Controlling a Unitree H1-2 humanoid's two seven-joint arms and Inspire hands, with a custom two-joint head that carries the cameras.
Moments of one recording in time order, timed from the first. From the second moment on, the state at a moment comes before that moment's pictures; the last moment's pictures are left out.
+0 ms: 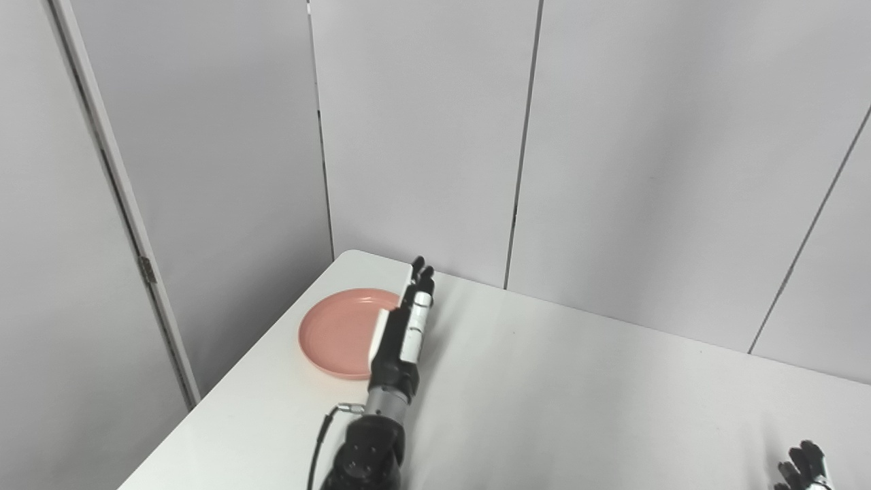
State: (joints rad) left arm -0.37 0.01 0.20 0.12 -0.04 -0.05 0.15; right arm -0.11 -0.08 -0.04 0.00 0.10 -0.08 0.06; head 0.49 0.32
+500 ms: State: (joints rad) left arm -0.42 0.14 0.39 0.22 -0.11 -0.09 0.24; right arm -0.12 -0.09 -0.05 0.02 0.10 -0.08 0.06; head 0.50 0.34
